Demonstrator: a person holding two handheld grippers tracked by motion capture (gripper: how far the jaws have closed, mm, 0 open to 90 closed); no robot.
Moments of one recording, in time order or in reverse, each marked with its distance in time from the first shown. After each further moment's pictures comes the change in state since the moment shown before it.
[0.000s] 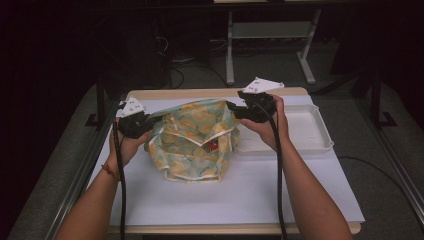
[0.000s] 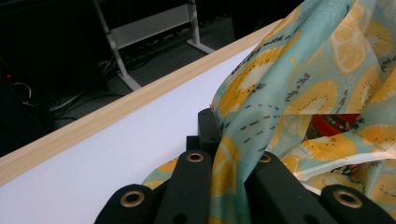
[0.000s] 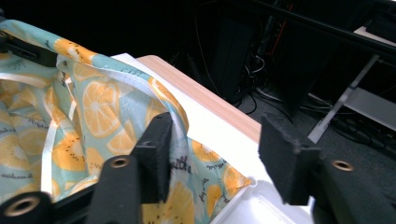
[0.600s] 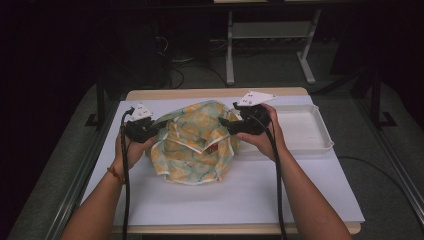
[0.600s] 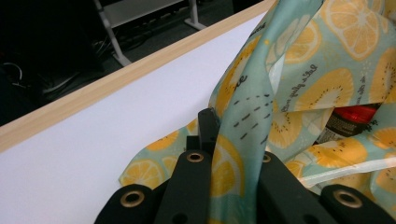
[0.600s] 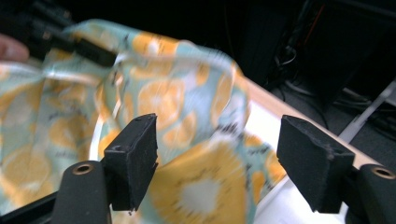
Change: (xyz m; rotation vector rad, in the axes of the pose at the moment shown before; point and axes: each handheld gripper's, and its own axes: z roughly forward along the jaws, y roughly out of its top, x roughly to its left) left arm -0.004 -0.019 0.017 0.080 -0.006 -0.001; right arm 0.022 -0.021 0.006 0.037 0.113 -0.011
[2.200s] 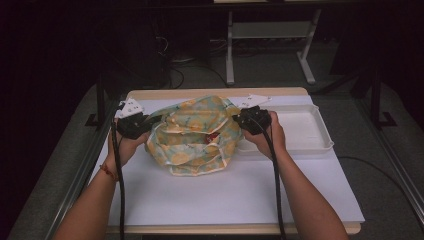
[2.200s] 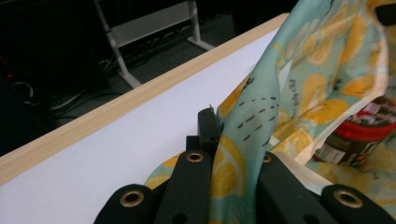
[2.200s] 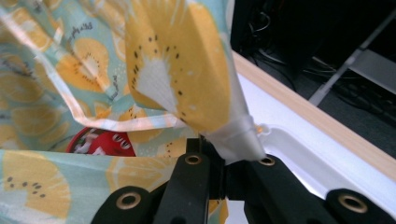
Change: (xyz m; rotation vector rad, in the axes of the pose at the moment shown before) left arm 0.011 0.014 -0.021 -0.082 -0.009 0.004; right arm -0.013 -0.015 0.014 0.128 -0.128 -0.007
